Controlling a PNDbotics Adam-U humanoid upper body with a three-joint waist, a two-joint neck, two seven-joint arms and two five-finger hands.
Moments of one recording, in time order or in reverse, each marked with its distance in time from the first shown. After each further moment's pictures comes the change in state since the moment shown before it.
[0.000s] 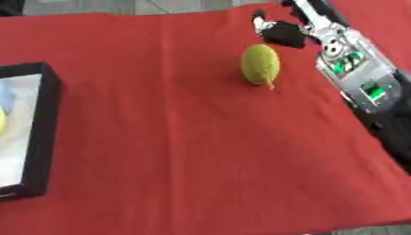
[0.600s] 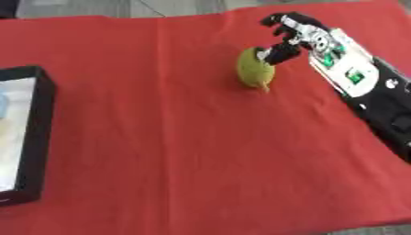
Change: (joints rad) left arm 0.017 -0.032 0.016 -0.028 0.029 0.017 0.022; right arm -0.091 -0.004 -0.013 0.319 0.057 -0.132 0.198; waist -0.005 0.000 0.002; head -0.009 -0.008
